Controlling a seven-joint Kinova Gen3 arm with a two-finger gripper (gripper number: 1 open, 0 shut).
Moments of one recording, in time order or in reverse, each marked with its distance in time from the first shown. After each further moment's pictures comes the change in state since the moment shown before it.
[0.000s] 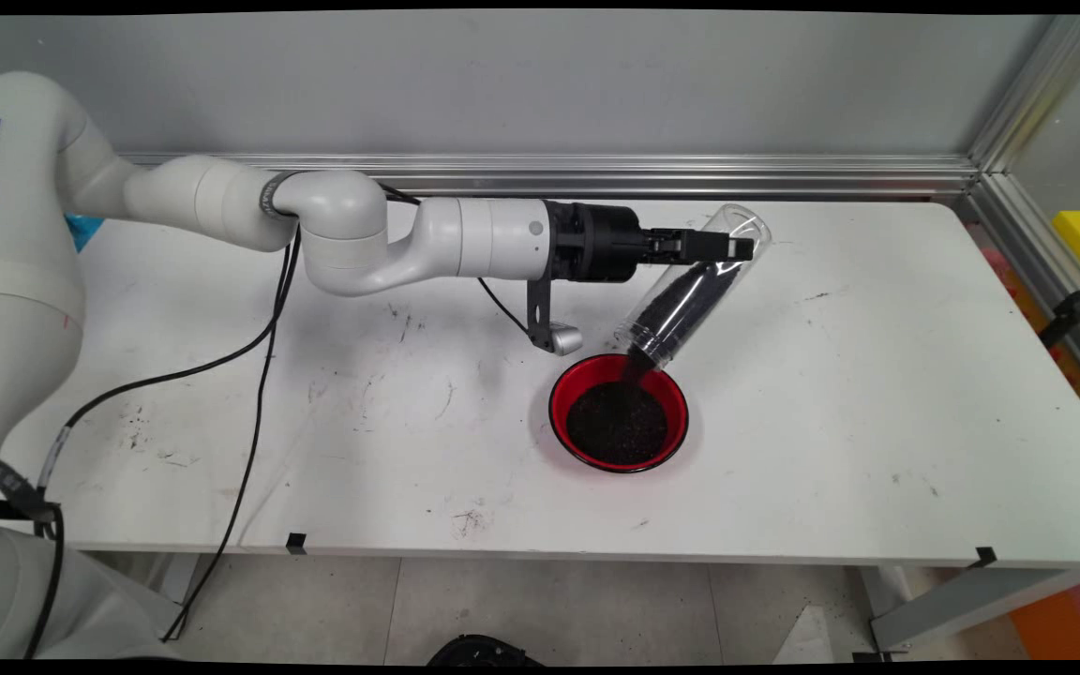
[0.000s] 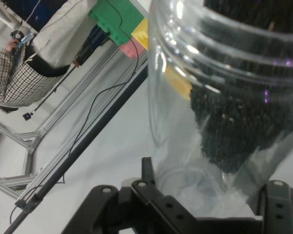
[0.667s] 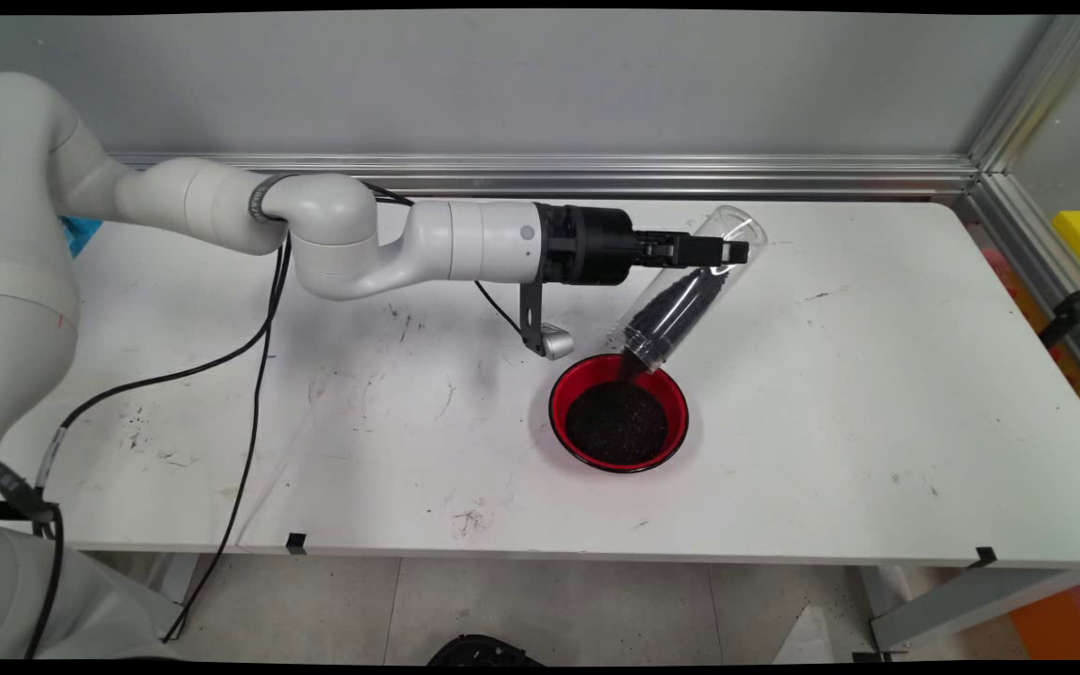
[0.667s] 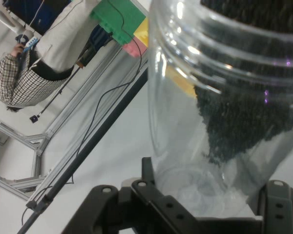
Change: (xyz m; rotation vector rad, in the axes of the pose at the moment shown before) arm 0.003 -0.001 -0.008 0.010 -0.006 0.041
